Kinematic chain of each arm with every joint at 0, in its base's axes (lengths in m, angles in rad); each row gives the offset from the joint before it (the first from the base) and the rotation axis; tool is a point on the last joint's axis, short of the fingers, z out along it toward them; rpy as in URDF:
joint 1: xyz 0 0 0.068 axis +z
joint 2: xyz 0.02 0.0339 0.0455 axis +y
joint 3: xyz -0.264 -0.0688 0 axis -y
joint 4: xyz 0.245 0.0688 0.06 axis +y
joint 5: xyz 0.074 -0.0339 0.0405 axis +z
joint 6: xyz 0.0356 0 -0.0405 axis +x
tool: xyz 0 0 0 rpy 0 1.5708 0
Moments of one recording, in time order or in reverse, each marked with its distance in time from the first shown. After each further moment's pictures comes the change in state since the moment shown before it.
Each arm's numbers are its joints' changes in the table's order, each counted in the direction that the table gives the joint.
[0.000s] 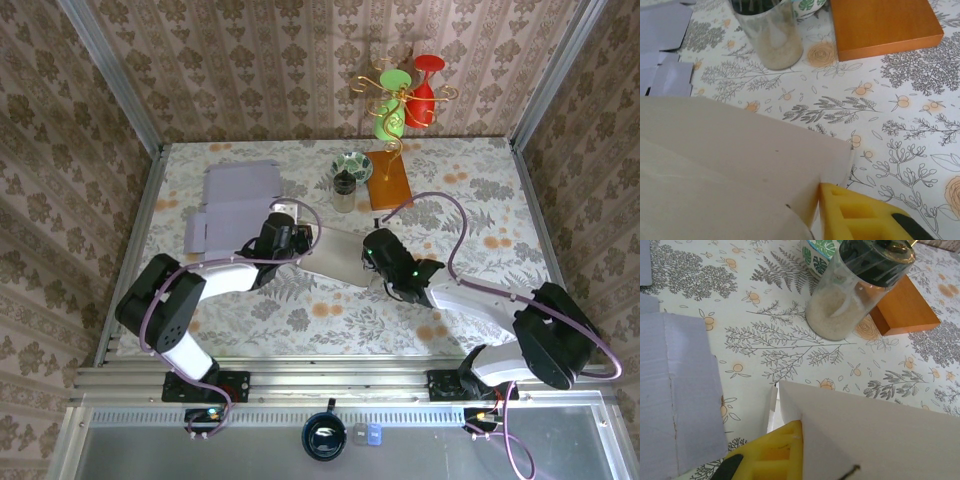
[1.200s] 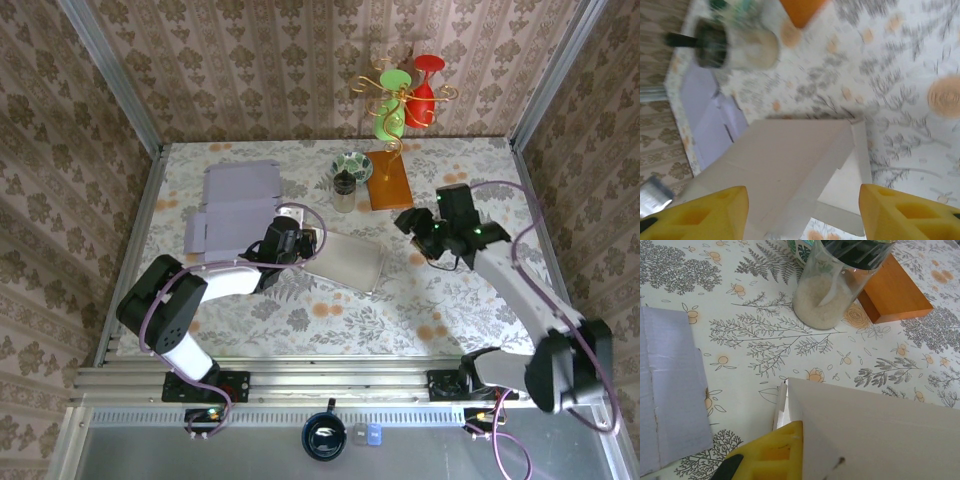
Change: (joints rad) left arm -0.037 0.000 -0.006 0.002 0.015 0.023; right arm -0.513 -0.090 0.214 0.470 0.733 0.410
